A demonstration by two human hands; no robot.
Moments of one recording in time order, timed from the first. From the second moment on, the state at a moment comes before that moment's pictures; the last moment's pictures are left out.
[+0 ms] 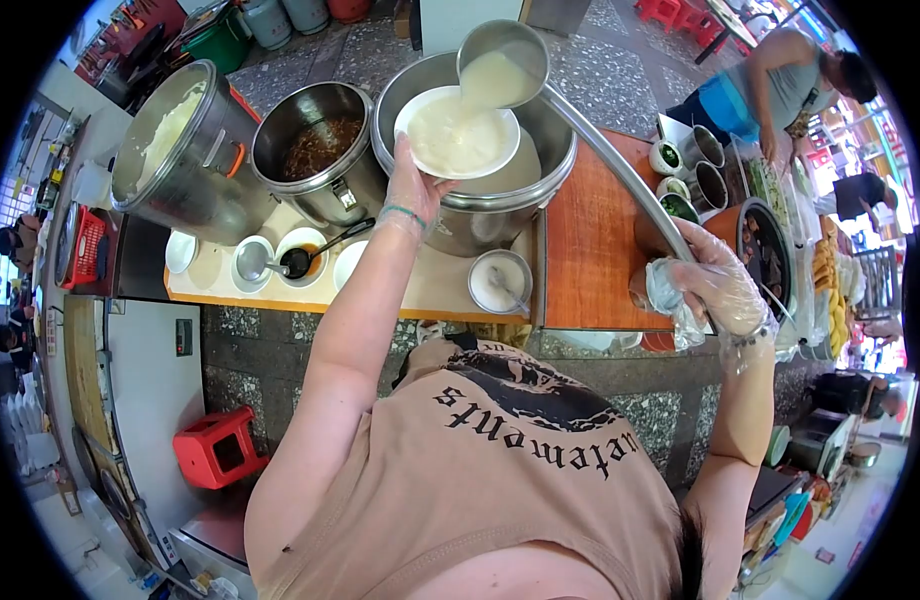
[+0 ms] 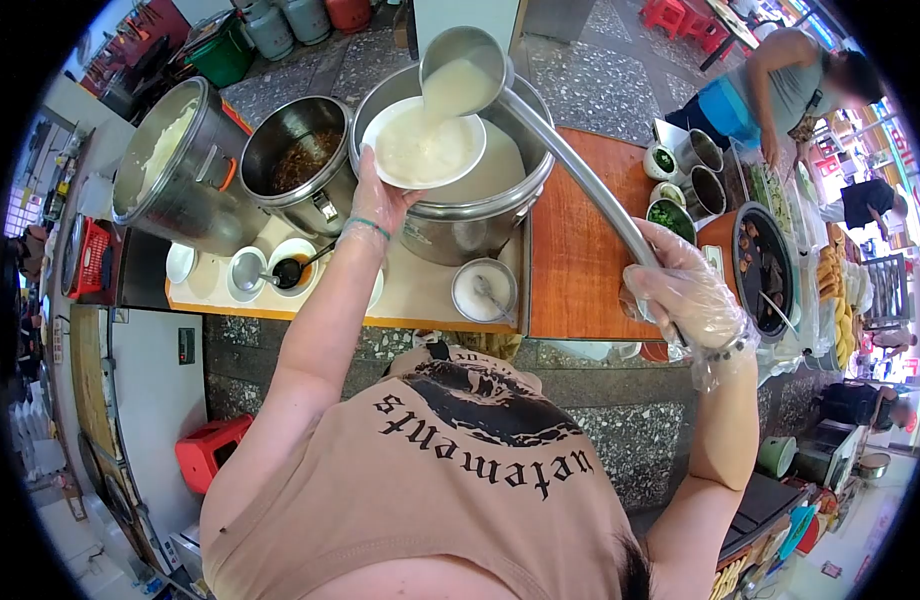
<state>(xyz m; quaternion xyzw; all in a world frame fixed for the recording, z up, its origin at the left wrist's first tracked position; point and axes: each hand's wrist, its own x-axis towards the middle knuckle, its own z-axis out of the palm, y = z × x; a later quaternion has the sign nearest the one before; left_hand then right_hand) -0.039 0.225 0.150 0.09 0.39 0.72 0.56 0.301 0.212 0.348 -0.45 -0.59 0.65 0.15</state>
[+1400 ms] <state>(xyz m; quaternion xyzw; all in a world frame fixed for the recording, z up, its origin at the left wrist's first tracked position) -0.082 0.221 0.147 0.13 0.34 0.71 0.60 0.265 0.227 0.314 -0.49 -0.52 0.66 0.23</state>
